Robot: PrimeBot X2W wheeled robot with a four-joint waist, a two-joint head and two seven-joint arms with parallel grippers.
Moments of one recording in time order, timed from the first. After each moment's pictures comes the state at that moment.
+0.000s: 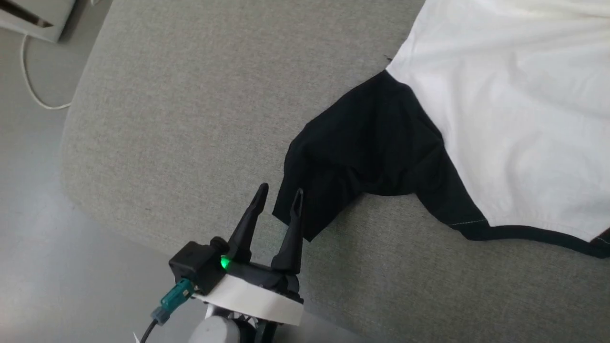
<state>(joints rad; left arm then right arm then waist) -0.08 0.05 -0.37 -0.04 -0.44 -0.02 -0.26 -0.84 -0.51 -0.12 0.36 -0.12 0.13 0.49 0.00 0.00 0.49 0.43</state>
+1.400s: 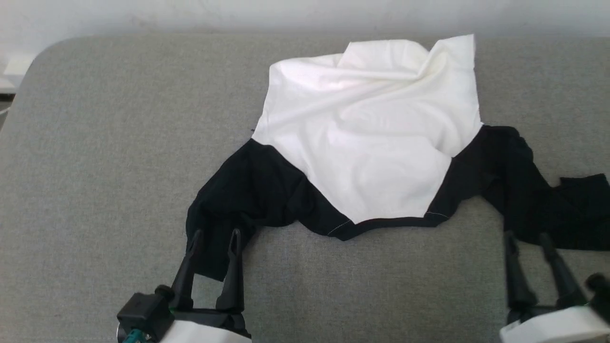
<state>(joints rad) 0.11 0.06 -0.17 -0.10 -0.34 -0.02 -0.26 0.14 -0.05 -0.15 -0.09 0.33 0.13 -0.08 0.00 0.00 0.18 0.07</state>
